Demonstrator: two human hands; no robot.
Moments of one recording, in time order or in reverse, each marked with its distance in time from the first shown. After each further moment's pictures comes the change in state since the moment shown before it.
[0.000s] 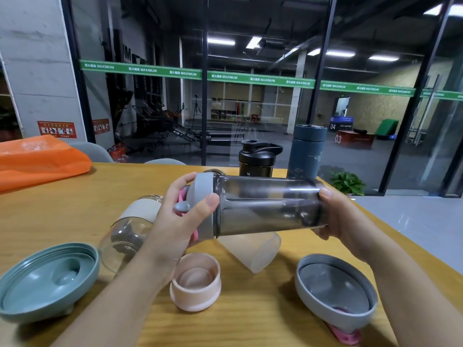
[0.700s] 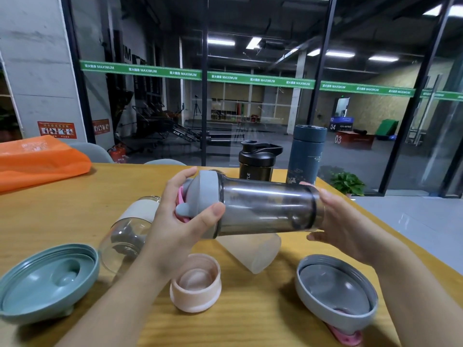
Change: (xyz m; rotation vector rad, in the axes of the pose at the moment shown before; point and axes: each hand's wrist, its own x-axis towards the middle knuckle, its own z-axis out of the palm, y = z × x) left_hand -0.005 0.004 0.004 0.200 0.023 0.203; right_hand -0.005 -0.001 -0.005 0.080 -0.170 0.123
